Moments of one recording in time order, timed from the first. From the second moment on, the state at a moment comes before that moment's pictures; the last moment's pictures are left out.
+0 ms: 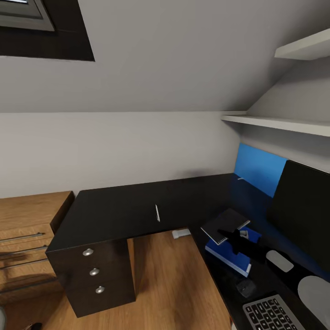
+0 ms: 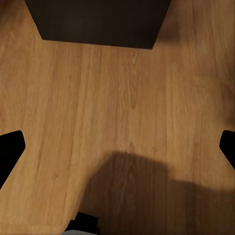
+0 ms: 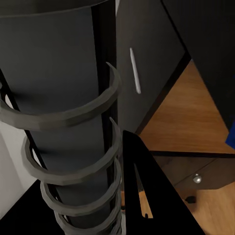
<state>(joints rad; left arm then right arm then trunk) 0.05 -0.02 -0.07 -0.44 0.31 -0.41 0.08 -0.78 -0.38 0.67 -0.34 -1.63 0.61 0.72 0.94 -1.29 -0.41</state>
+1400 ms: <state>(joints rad) 0.05 -0.02 -0.07 -0.44 0.32 -0.41 0.08 -0.78 -0.38 0.67 -0.30 -1.62 0.60 0.72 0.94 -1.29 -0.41</state>
